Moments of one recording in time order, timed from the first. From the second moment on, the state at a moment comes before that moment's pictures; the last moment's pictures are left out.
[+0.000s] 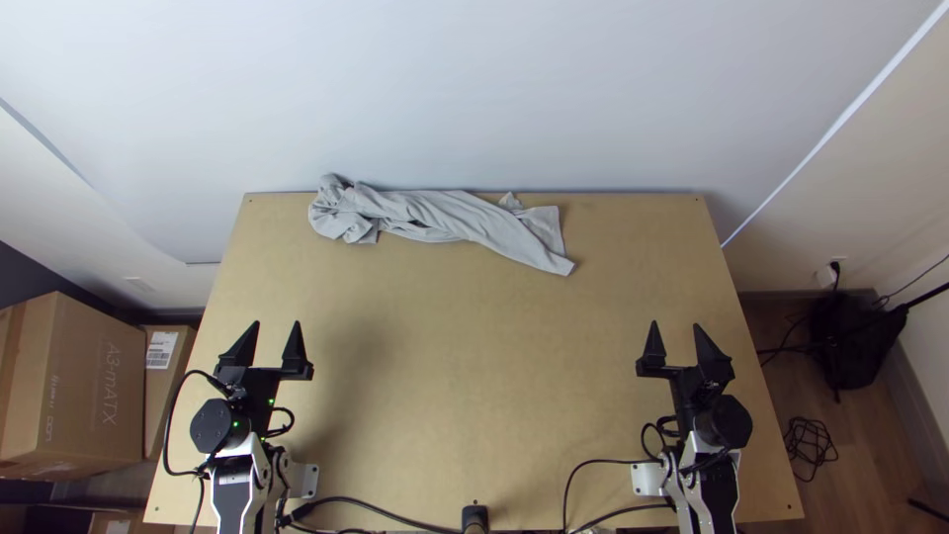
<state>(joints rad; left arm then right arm) 0.17 0.00 0.04 0.04 0.15 -0.08 0.00 0.00 0.01 0.00 0.01 0.08</state>
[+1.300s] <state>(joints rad) 0.26 0.05 0.13 -0.04 0.02 -0.04 -0.03 0.05 0.16 0.03 0.01 0.17</state>
